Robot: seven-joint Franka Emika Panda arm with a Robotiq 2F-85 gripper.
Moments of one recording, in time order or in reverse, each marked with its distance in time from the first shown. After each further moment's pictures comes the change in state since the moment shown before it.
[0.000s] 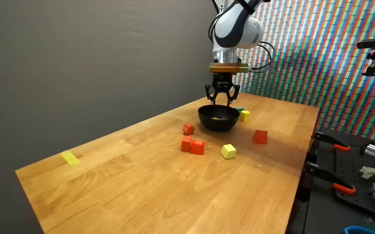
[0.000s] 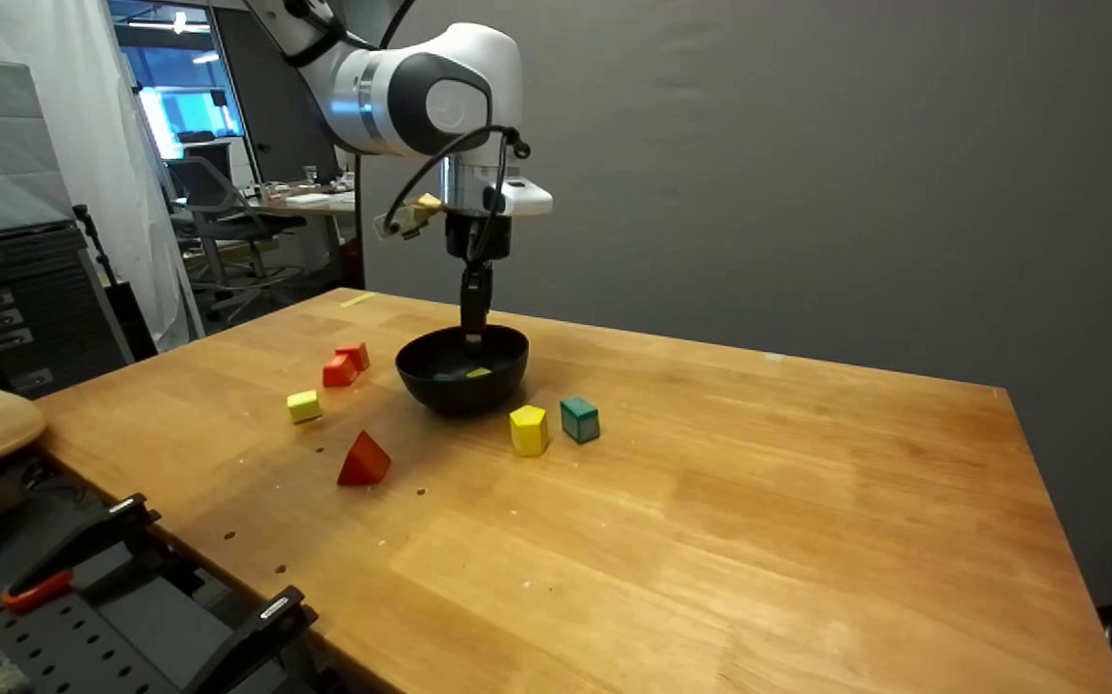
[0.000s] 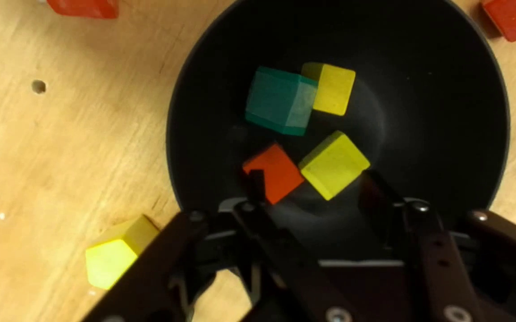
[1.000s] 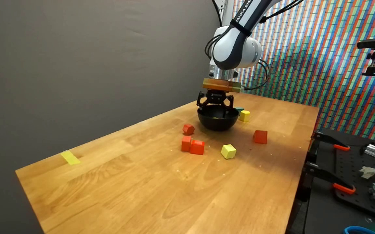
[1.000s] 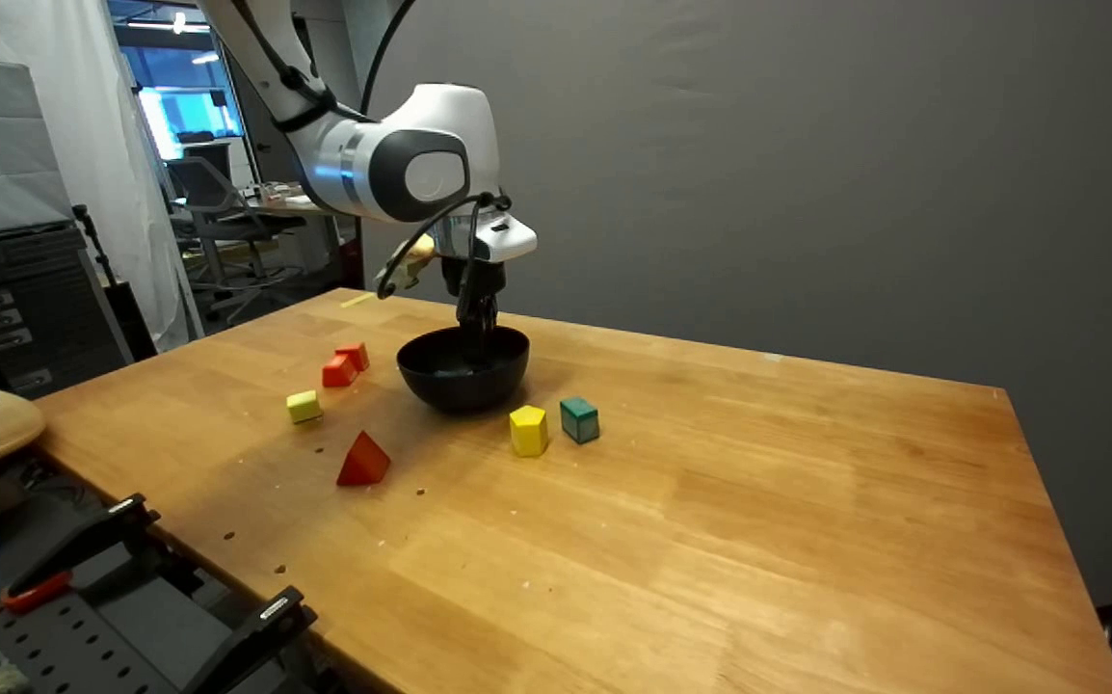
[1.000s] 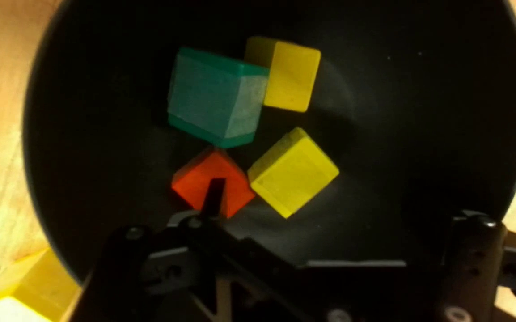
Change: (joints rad) arm 0.079 0.103 -0.026 -0.035 0.018 0.307 0.066
